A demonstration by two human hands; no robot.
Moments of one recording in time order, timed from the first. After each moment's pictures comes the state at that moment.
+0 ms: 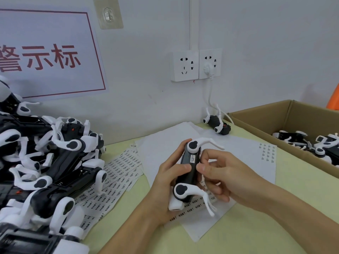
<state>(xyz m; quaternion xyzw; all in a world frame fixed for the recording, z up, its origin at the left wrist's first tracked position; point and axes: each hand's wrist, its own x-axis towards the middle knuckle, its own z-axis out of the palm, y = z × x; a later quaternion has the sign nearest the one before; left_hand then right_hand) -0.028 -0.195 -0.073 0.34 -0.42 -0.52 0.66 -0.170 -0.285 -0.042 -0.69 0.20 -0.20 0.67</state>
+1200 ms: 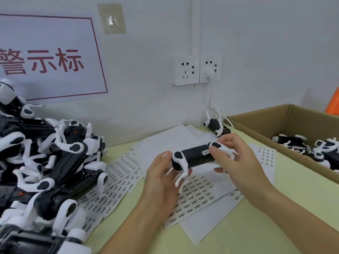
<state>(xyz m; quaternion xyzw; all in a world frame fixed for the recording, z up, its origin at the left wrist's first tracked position) -0.023 -0.197 -0.068 0.38 -0.18 -0.46 0.78 -0.168 -0.302 -0.052 -0.69 0.29 -0.44 0.50</state>
